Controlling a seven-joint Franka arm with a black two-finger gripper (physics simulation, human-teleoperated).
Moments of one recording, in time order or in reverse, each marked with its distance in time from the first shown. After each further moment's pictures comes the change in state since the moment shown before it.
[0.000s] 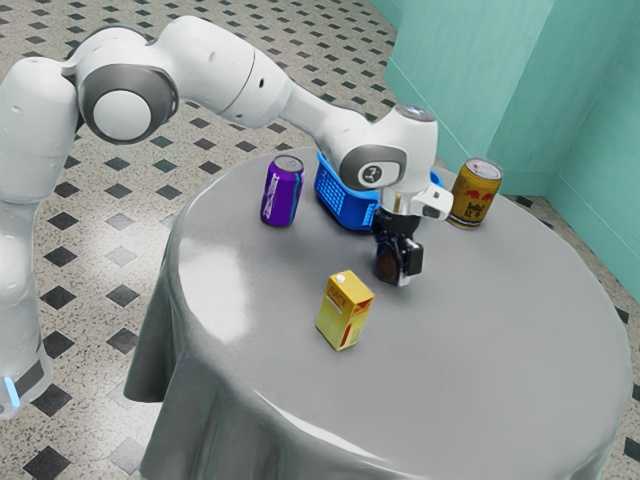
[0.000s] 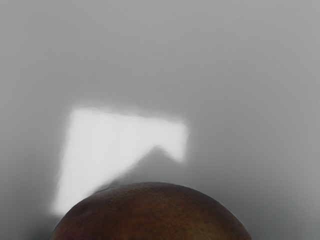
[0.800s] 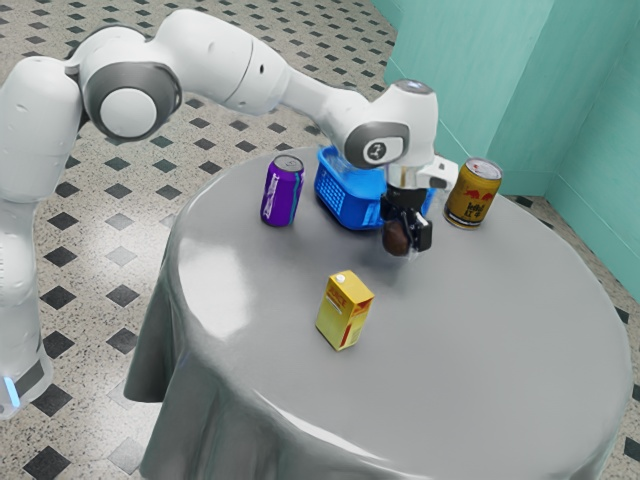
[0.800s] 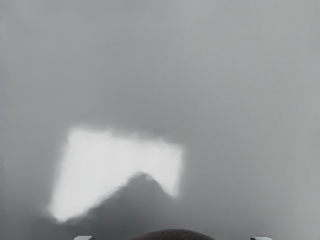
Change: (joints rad) arm 0.065 0.013 -0.018 0.074 -0.014 0.001 -0.007
